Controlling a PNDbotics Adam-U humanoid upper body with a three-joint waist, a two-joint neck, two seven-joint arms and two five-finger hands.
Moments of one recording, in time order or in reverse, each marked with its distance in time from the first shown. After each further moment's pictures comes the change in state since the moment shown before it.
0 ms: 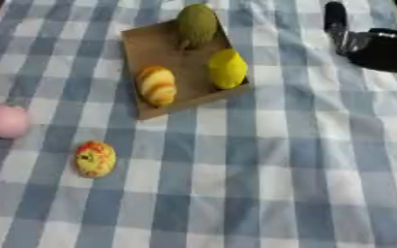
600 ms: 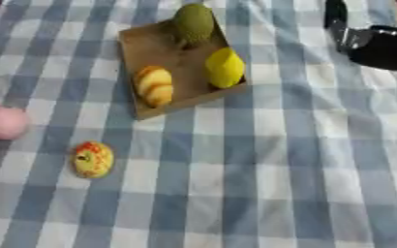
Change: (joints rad) left arm -0.094 -0.049 -0.041 0.058 -0.030 -0.030 -0.144; right arm -0.008 0.011 0.000 0.000 -0.005 0.009 -0.005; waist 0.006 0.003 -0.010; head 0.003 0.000
